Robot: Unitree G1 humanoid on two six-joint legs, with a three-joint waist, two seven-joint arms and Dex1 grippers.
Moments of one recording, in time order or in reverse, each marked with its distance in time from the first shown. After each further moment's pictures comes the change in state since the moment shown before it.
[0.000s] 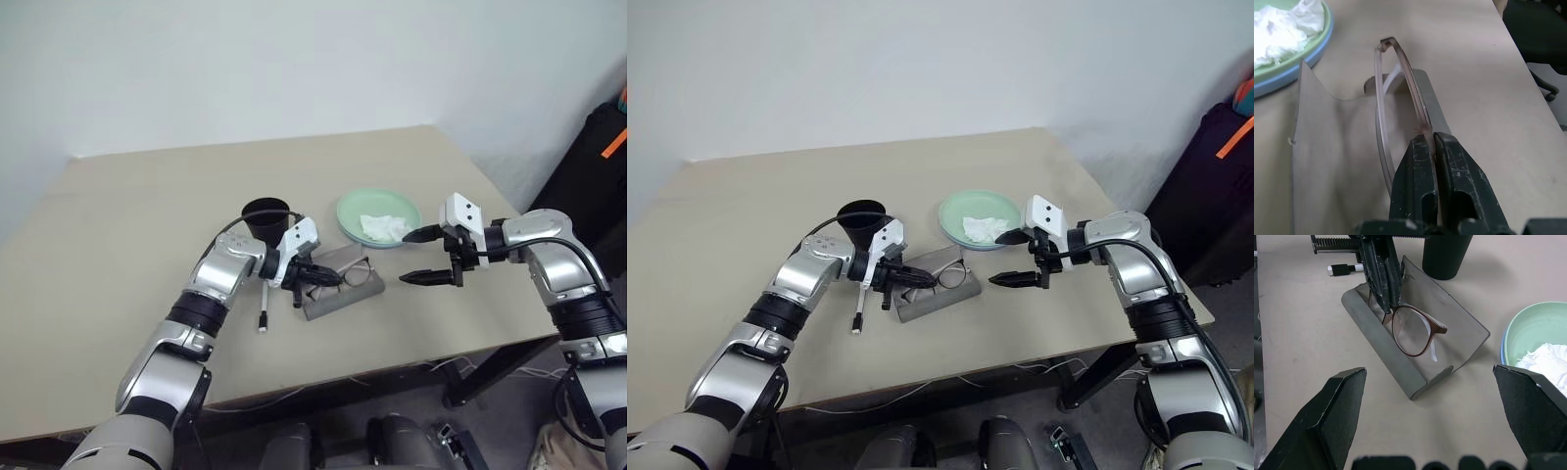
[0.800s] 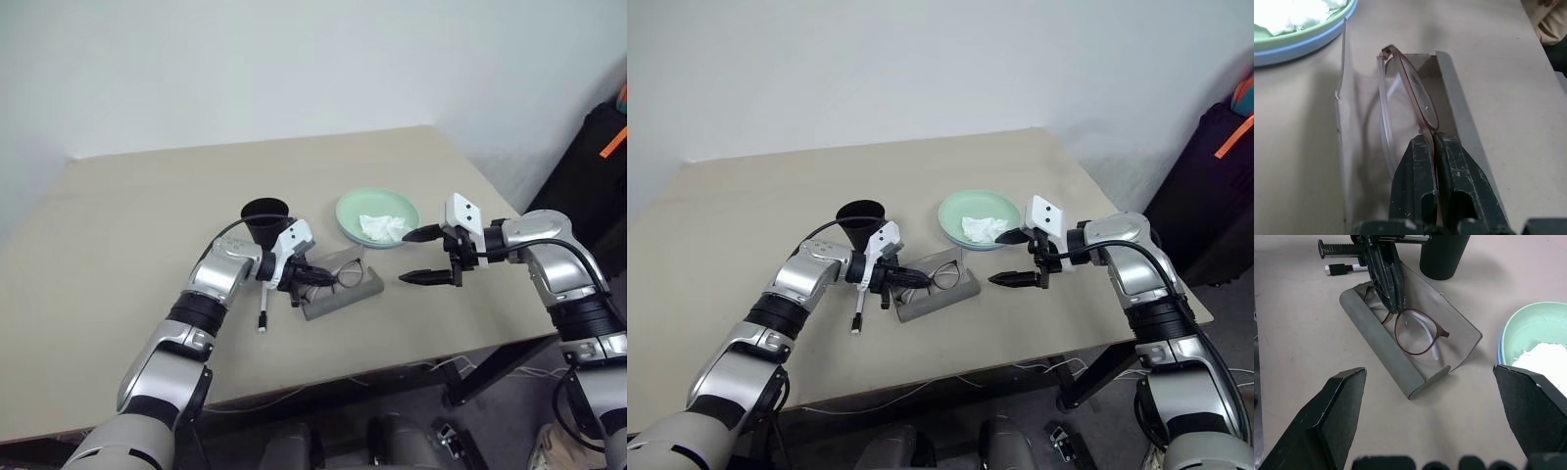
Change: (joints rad) left arm -0.013 -0.006 0.018 0.089 0.016 0.001 0.048; right arm 0.006 0.001 0.000 -0.004 0.000 -0.010 -0.013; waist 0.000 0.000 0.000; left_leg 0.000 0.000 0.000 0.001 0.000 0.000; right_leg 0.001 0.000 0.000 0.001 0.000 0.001
